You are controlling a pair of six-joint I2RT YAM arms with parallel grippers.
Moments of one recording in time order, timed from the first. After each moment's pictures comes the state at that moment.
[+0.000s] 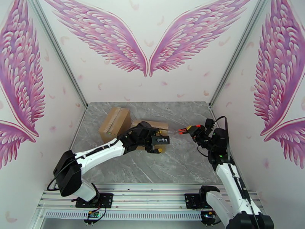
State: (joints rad) left arm -0.85 1.57 1.20 -0.26 0.21 0.74; right arm -0.10 0.93 0.61 0.02 -0.60 0.92
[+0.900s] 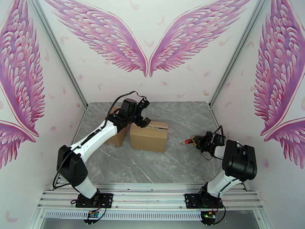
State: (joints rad) left arm -0.55 1.71 1.55 -0.49 0.04 0.17; right arm -0.43 1.78 0.60 0.35 -0.88 0.78
